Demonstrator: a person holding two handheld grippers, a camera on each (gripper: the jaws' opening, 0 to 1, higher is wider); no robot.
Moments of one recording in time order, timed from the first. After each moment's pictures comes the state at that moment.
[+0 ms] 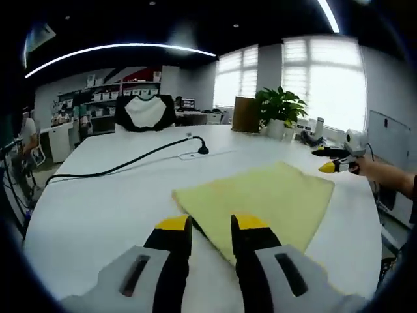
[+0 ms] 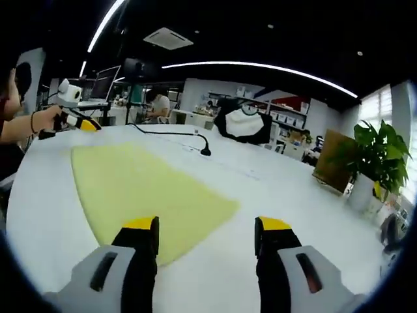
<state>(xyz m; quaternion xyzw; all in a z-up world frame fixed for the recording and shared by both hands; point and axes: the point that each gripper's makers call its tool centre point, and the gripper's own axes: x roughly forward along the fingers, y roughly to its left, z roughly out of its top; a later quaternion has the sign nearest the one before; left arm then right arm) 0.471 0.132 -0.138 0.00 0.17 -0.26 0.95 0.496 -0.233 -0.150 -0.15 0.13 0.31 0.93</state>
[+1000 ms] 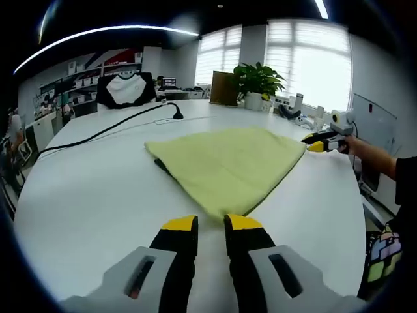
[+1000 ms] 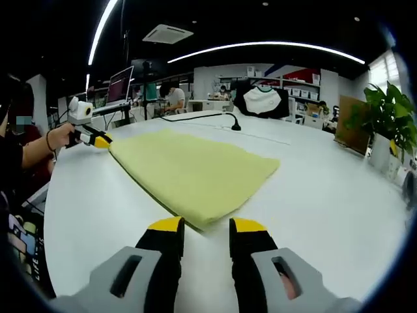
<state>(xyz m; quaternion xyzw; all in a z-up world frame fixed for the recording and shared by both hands) 0.403 0.125 -0.186 0.02 0.23 -0.31 0.92 0.427 -0.217 -0.192 -0.07 0.22 0.37 0.90</state>
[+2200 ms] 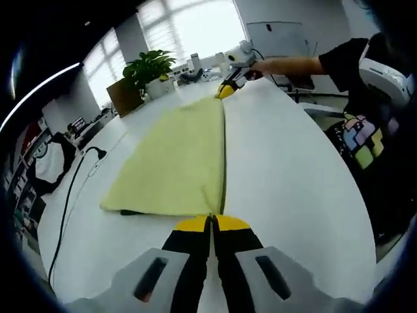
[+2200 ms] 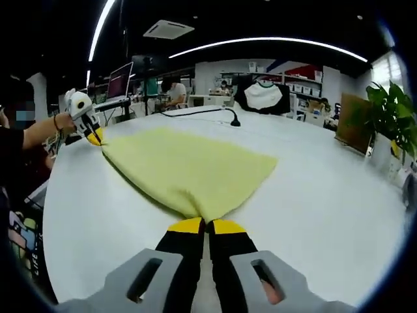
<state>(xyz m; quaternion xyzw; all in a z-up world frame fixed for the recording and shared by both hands) 0.367 0.100 -0.185 0.28 0.20 -0.54 0.77 0.432 -0.233 -0.191 -0.09 0.22 0.37 0.90</state>
